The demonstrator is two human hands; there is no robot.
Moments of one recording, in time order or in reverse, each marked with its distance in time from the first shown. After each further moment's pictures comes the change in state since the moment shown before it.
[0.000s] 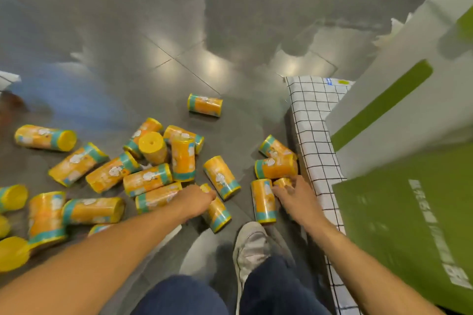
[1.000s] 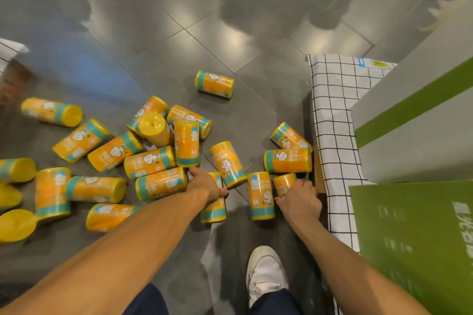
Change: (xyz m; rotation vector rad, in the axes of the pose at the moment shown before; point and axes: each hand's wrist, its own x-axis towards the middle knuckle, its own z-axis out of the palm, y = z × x) left_hand 0.068 0.016 0.053 -0.044 0.065 -0.198; right_hand 0.055 0.060 0.060 -0.781 0.068 0.048
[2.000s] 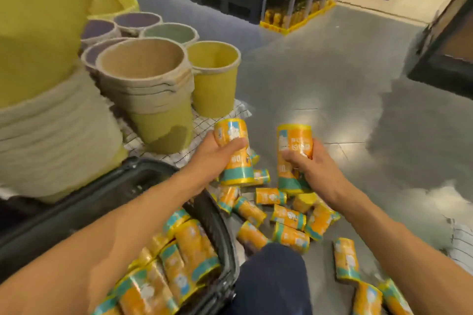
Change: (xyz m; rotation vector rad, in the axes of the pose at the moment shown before) left_hand -0.289 -0.262 -0.333 -1.140 0.603 0.475; right_hand -0.285 -0.295 -0.357 0.882 -0.356 -0.928
